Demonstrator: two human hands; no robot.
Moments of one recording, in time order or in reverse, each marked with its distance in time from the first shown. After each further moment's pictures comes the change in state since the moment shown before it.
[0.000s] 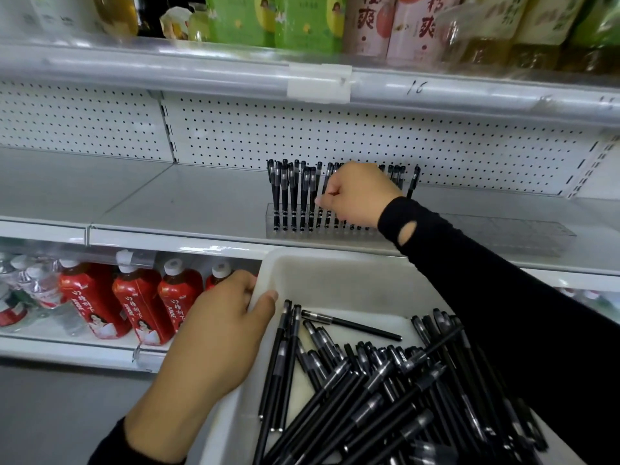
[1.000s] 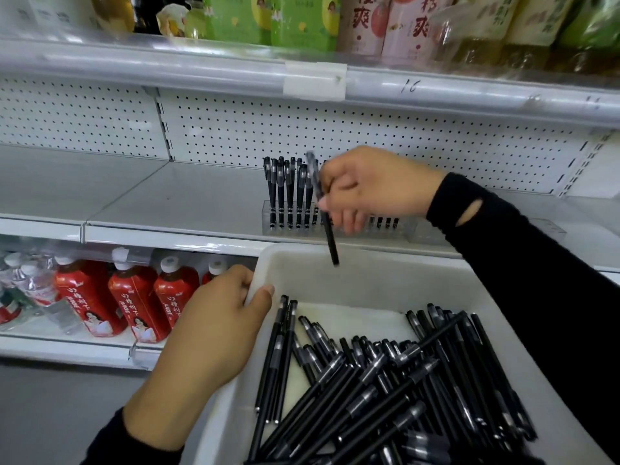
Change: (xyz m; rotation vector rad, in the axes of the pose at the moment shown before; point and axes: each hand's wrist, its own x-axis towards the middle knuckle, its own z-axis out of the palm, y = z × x) left_hand -0.001 0.002 -0.002 0.016 -0.012 -0.006; right_hand -0.052 -0.025 -0.064 0.386 -0.347 -0.129
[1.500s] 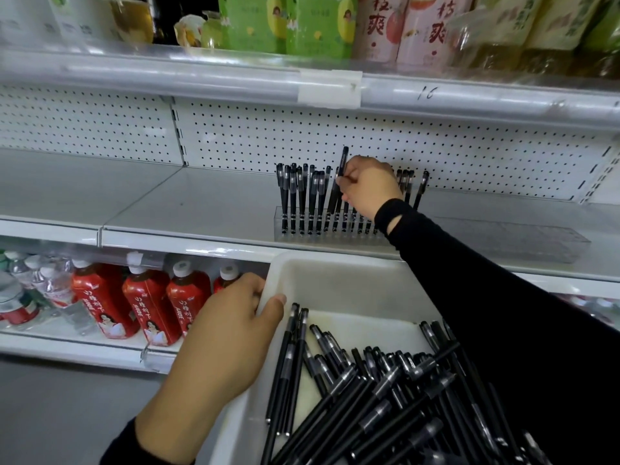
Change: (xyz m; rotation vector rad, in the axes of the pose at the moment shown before) left_hand 0.000 -0.003 -0.001 -0.025 0.007 0.000; right_hand 0.108 0.098 0.029 -0.082 0.675 0.142
